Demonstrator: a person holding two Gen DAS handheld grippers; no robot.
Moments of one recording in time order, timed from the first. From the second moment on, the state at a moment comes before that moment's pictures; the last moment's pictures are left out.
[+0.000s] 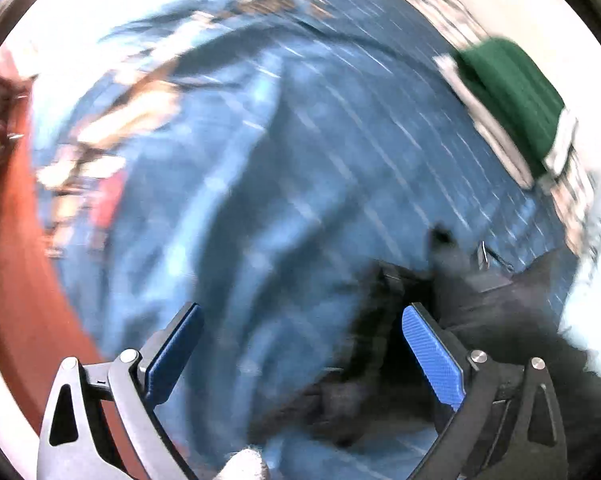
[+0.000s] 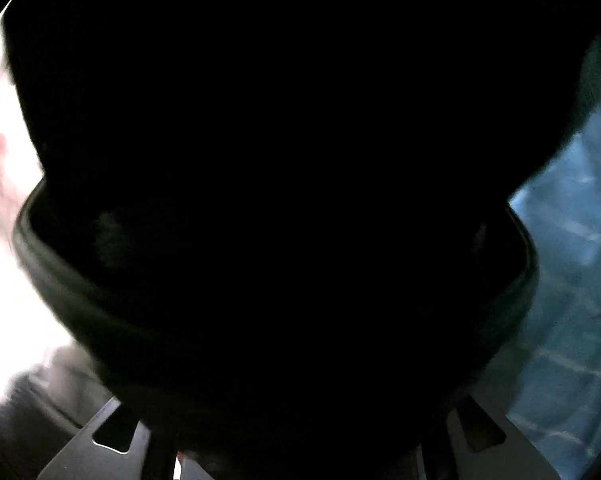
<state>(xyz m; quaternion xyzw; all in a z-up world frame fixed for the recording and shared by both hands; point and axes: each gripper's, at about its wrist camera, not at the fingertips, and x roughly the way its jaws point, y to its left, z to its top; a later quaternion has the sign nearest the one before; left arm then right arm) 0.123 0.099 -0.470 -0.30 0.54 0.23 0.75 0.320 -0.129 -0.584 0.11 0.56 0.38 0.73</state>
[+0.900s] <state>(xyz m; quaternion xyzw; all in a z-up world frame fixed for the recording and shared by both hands) 0.091 0.064 -0.499 -0.22 0.58 0.22 0.75 0.424 -0.078 -0.744 0.13 0.76 0.25 0.58</state>
